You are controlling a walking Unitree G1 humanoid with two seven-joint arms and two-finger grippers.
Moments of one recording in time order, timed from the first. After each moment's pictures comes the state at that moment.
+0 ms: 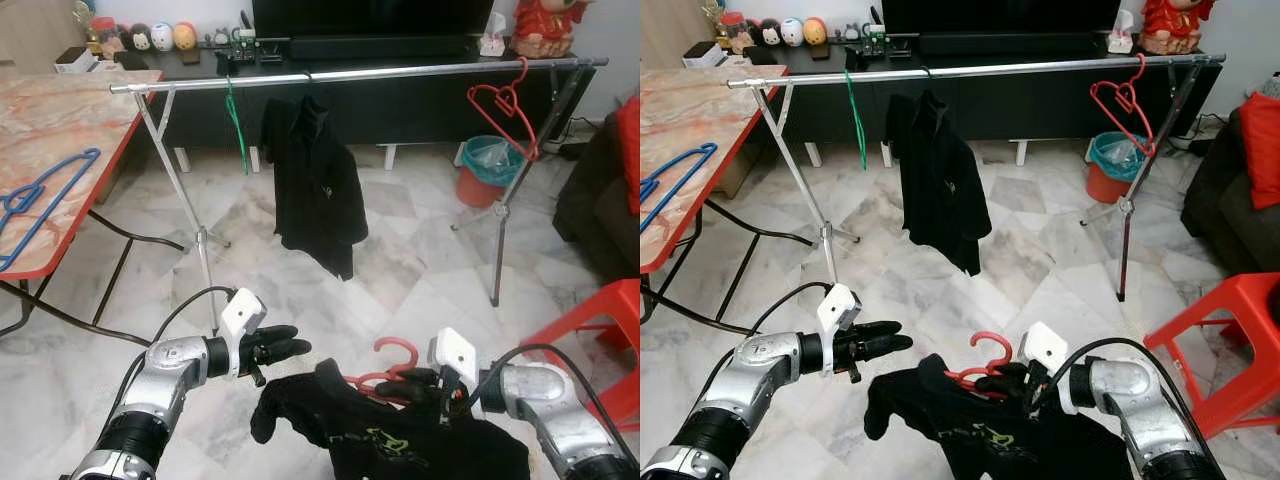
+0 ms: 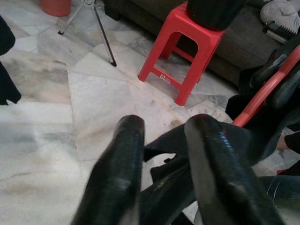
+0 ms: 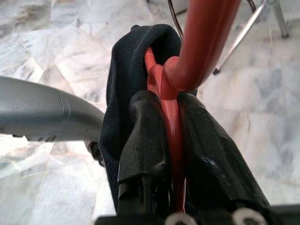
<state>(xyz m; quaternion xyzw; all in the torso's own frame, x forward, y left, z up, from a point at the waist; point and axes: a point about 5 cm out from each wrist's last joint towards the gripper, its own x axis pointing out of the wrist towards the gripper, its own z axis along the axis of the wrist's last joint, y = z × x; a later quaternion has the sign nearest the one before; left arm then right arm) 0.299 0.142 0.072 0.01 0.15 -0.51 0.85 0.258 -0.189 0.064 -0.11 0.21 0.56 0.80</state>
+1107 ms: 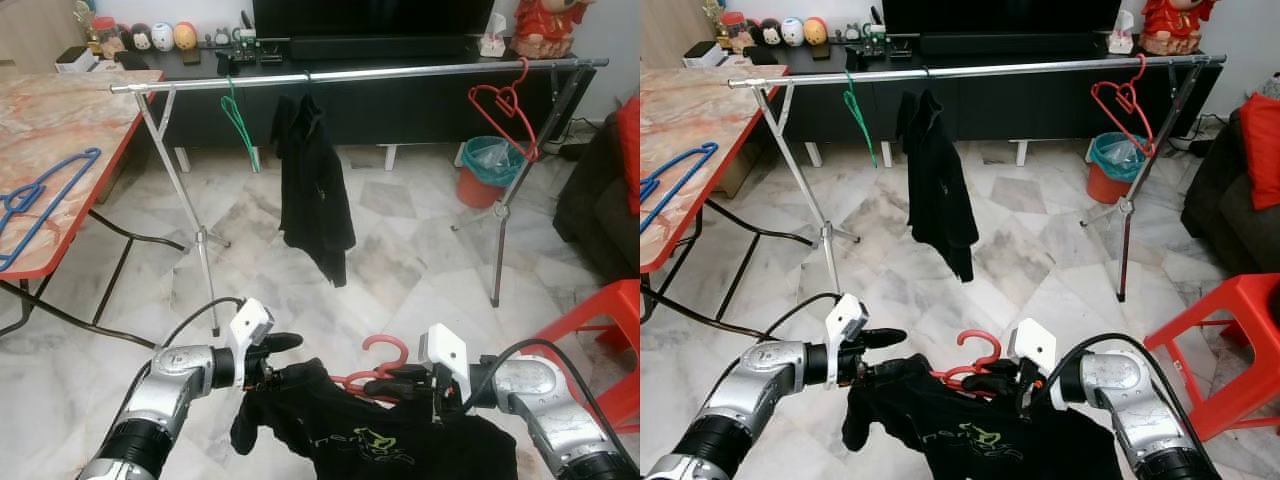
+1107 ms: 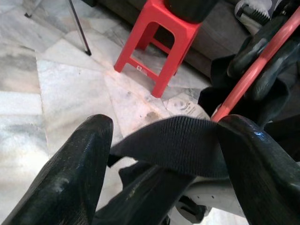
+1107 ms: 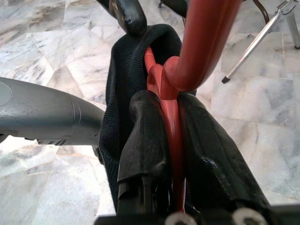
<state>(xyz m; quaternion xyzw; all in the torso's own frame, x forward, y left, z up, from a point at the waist) 0.287 0.135 0.063 -0.02 0.18 -0.54 0.82 0.258 -0.179 0.068 -0.11 0.20 0.58 0.78</state>
